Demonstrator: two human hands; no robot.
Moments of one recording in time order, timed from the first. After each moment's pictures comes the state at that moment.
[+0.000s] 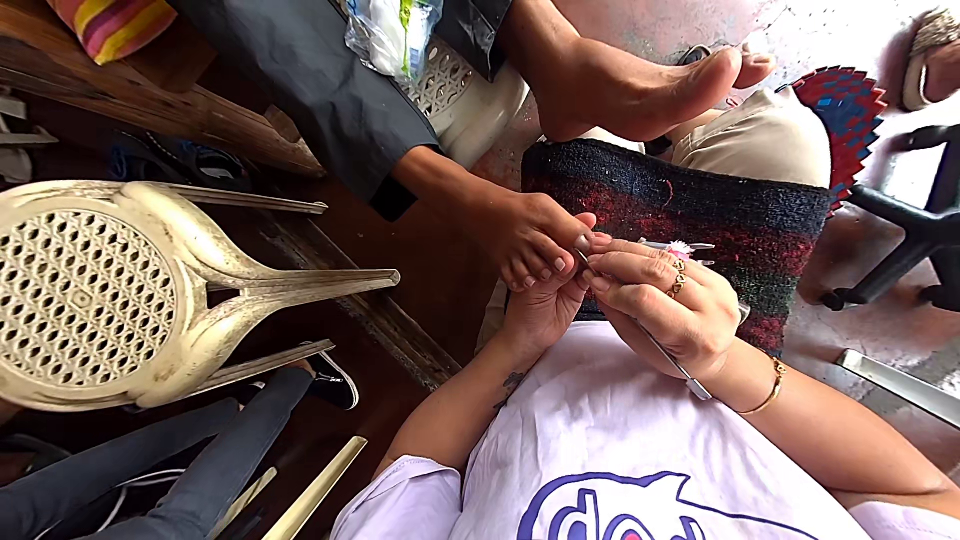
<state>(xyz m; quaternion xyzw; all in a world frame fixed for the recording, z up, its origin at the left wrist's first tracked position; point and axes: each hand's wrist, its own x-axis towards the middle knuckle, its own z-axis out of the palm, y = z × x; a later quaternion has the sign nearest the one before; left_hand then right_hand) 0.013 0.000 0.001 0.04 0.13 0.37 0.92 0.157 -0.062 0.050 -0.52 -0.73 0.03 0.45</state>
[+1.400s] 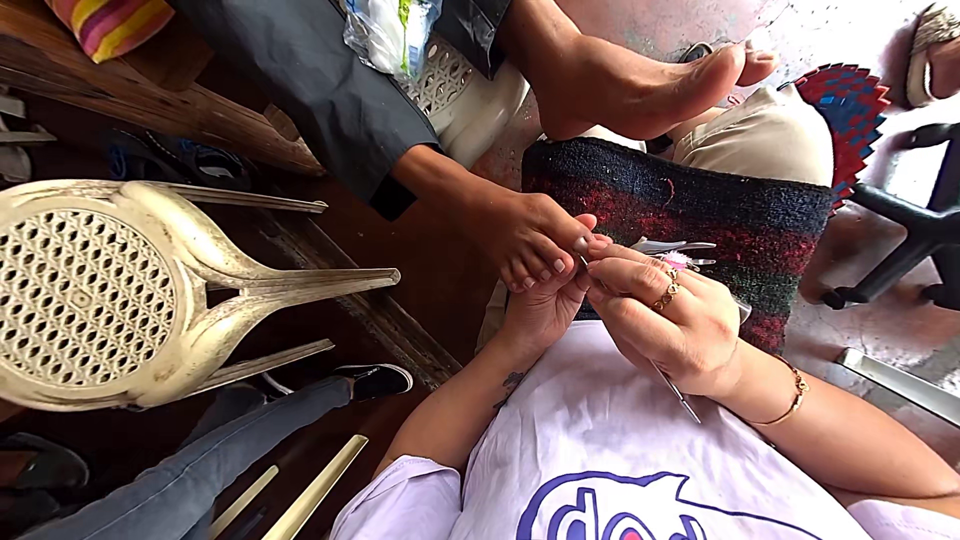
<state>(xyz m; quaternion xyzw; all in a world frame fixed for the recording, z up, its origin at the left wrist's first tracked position) 0.012 -0.001 0.002 0.06 0.15 0.37 0.92 0.155 -0.064 0.065 -0.52 -0.77 0.02 0.37</state>
